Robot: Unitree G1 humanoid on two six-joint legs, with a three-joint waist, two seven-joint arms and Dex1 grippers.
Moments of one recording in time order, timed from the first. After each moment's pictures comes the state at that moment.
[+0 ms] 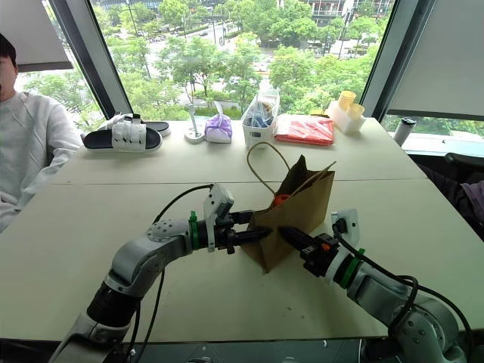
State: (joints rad) left arm -0.51 0.27 -0.26 -0.19 -0.46 0.65 -0.74; right arm 0.02 -0.57 -0.20 -0.53 1.15 0.77 0.30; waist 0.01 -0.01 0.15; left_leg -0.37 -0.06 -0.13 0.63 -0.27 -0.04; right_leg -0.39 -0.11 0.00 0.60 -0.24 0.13
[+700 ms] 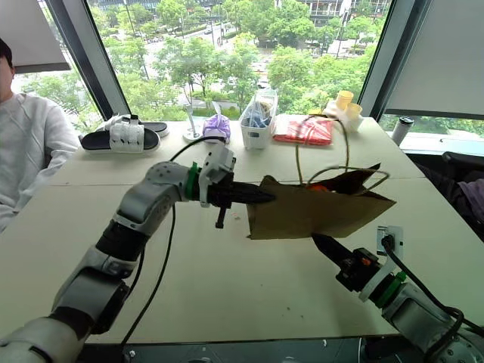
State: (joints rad) left arm -0.94 0.37 -0.26 0.30 -0.37 0.21 -1.33; right arm 0.23 -0.56 -0.41 -0.51 1.22 0.72 0.40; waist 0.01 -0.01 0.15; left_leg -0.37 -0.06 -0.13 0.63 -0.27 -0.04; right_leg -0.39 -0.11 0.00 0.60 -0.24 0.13
